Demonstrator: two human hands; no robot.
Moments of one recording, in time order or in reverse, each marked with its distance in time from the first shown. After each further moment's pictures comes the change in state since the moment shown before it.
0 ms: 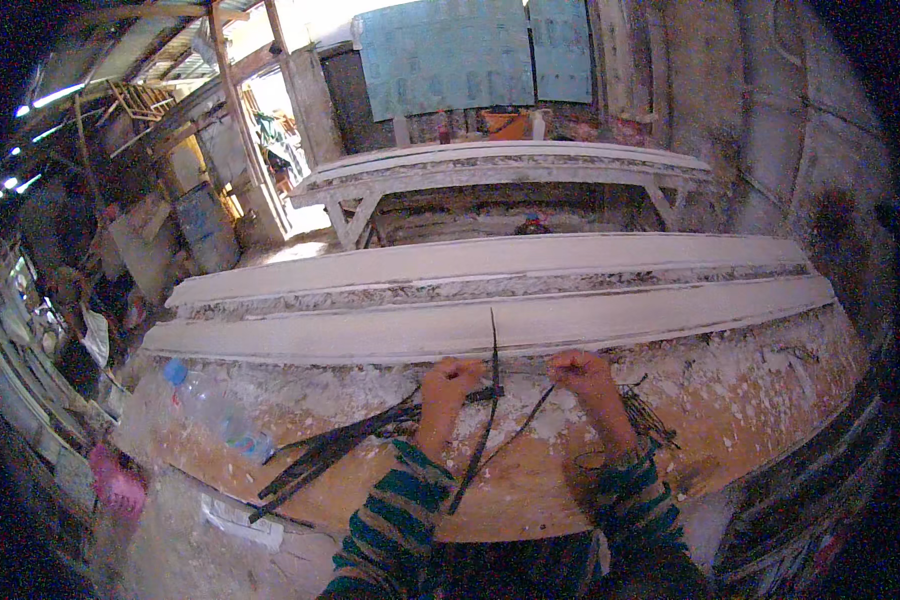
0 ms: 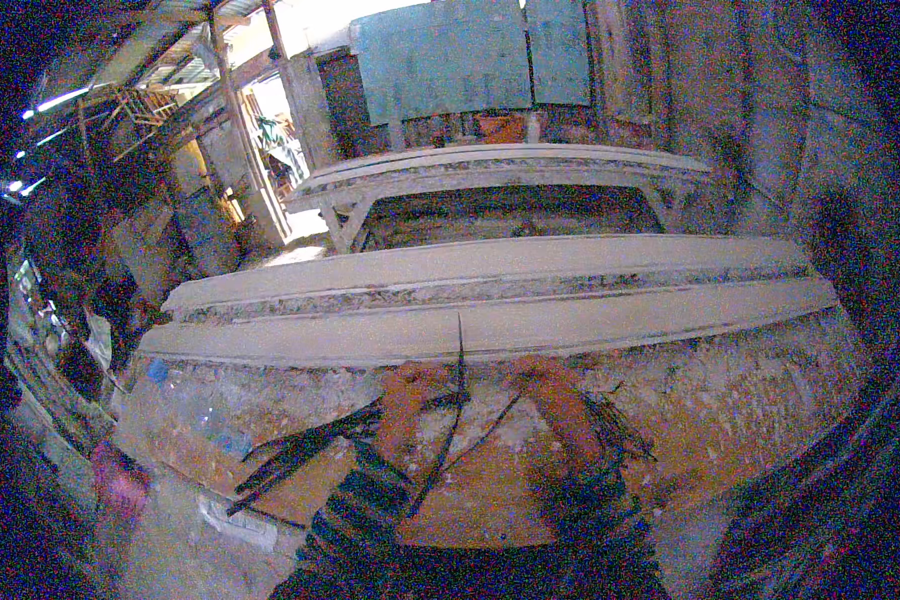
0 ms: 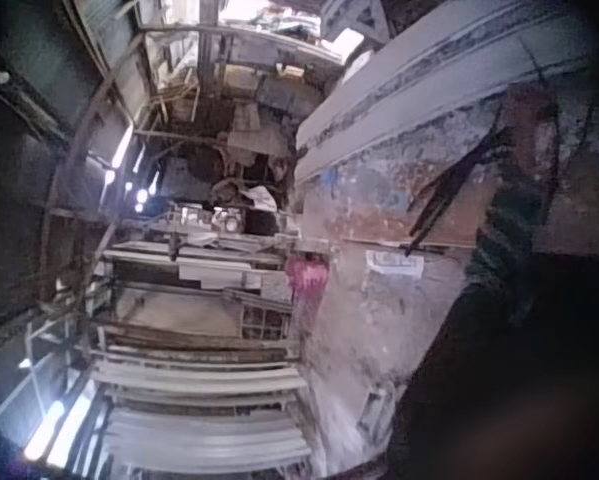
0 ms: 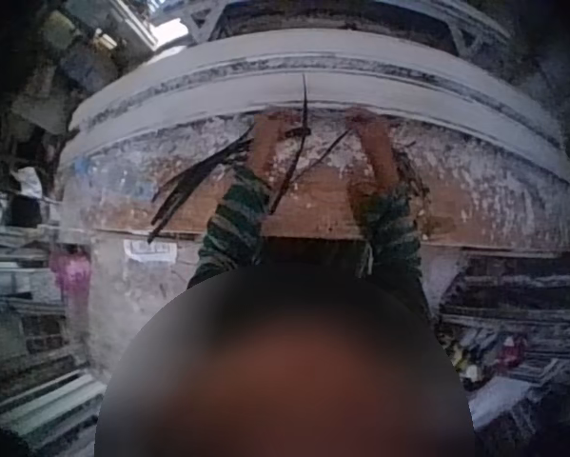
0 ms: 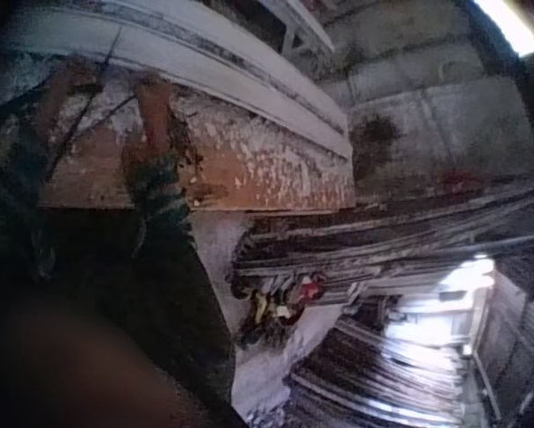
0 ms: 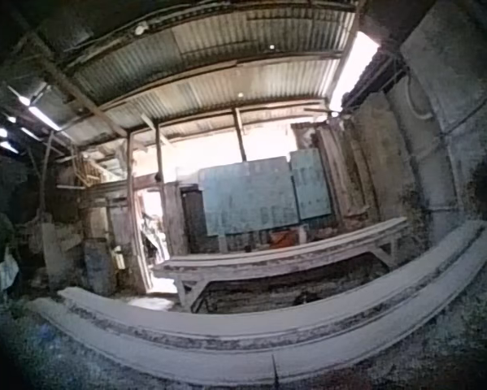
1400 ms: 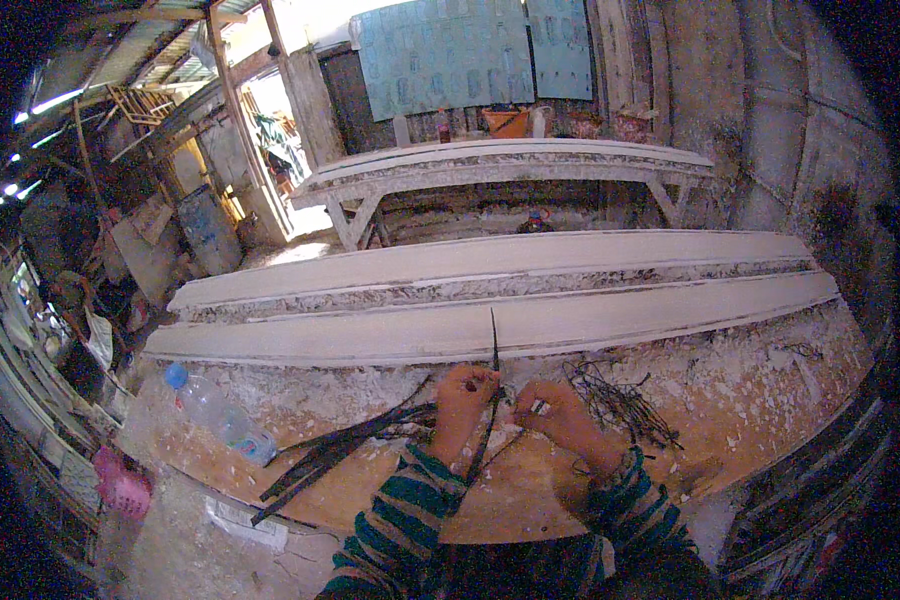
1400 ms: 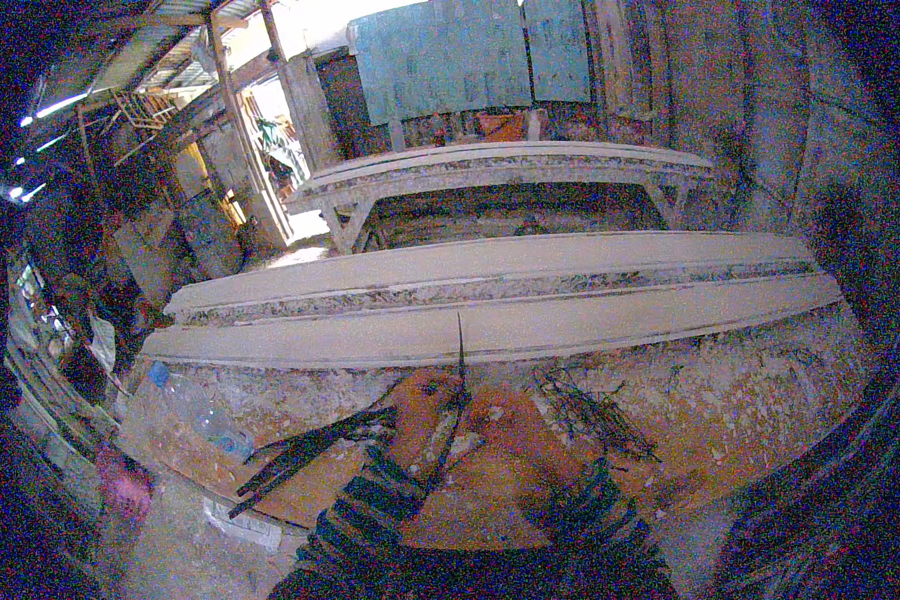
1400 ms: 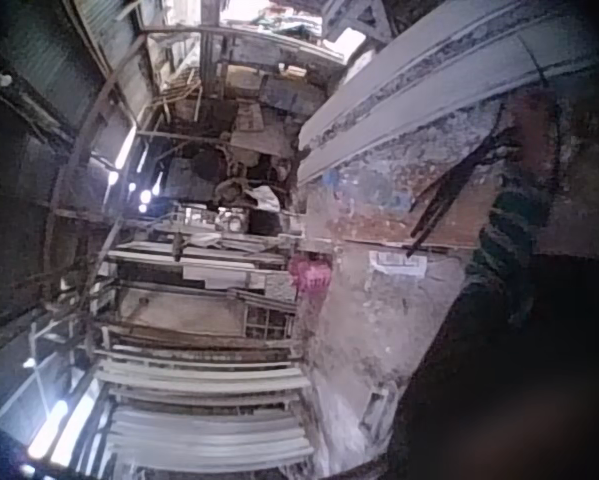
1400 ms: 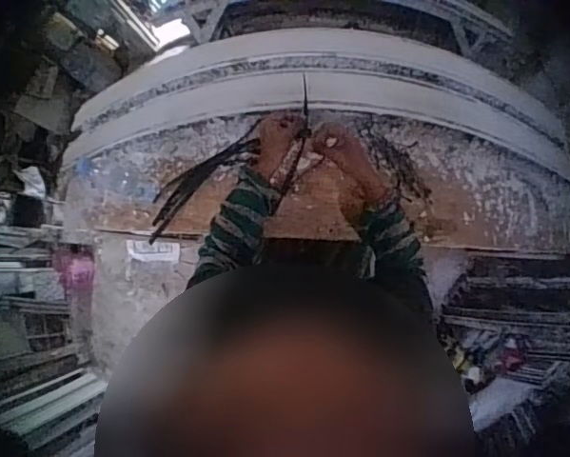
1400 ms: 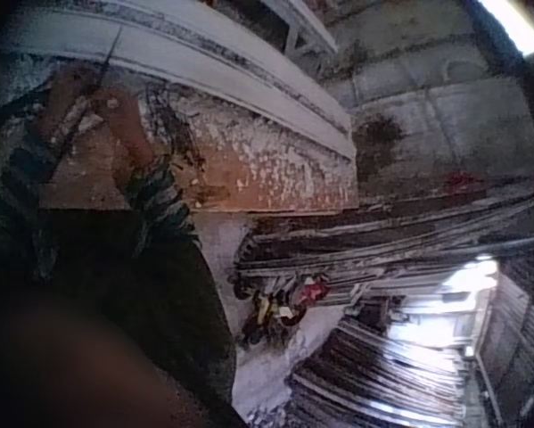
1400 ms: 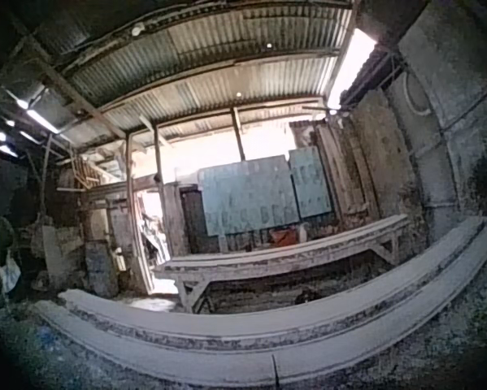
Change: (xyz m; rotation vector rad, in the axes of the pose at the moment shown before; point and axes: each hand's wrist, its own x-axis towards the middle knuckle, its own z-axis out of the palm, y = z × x) left_hand -0.013 -0.002 0.020 0.170 0.051 0.244; right_hand -0.018 -0.016 0.043 -0.044 -0.221 -0.084
